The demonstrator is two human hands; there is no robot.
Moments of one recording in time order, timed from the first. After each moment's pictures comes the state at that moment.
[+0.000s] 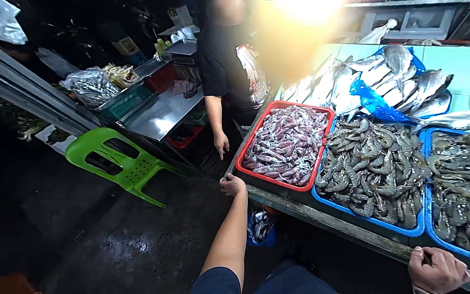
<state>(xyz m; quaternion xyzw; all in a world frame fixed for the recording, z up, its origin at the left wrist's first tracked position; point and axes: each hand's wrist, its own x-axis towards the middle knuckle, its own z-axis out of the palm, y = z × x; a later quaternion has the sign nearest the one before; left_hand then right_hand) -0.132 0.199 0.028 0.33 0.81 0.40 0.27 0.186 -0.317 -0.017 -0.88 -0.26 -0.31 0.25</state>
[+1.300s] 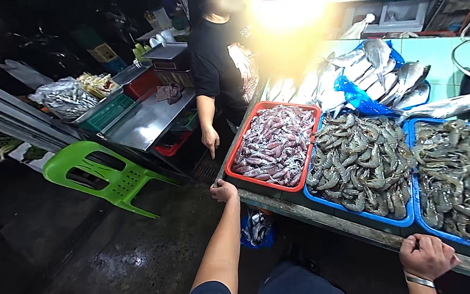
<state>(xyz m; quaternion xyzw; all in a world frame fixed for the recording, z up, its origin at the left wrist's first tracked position) -0.133 0.198 0.031 0.33 0.81 0.40 0.27 0.185 -0.311 -0.017 -0.90 -0.23 -0.31 0.19</state>
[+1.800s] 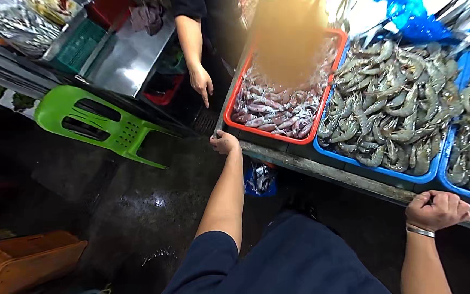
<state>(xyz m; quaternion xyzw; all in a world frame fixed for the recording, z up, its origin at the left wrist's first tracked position) -0.131 0.200 0.028 0.34 0.81 0.39 0.27 0.182 -0.307 -0.012 -0.91 -0.23 -0.29 0.18</state>
